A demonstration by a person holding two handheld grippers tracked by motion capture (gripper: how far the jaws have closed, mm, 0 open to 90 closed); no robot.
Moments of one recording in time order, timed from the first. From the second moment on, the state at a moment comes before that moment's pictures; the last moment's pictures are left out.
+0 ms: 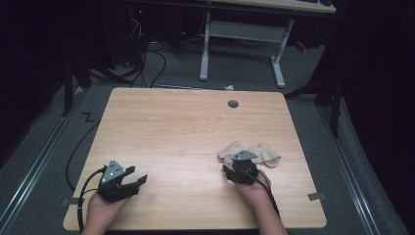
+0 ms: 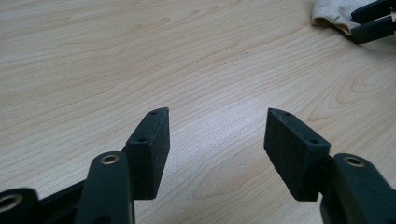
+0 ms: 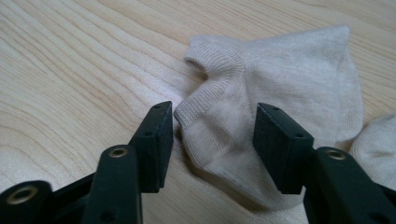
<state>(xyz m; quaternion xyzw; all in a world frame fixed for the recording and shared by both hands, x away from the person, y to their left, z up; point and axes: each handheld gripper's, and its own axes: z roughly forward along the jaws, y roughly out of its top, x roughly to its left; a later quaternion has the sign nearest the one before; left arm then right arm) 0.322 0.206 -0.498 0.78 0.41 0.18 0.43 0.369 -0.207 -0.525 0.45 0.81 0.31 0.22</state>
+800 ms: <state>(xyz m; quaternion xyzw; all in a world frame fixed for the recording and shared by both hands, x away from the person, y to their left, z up) 0.323 0.205 -0.498 0.79 0.40 0.18 0.43 0.360 -0.207 -0.512 0.44 0.80 0.30 0.26</state>
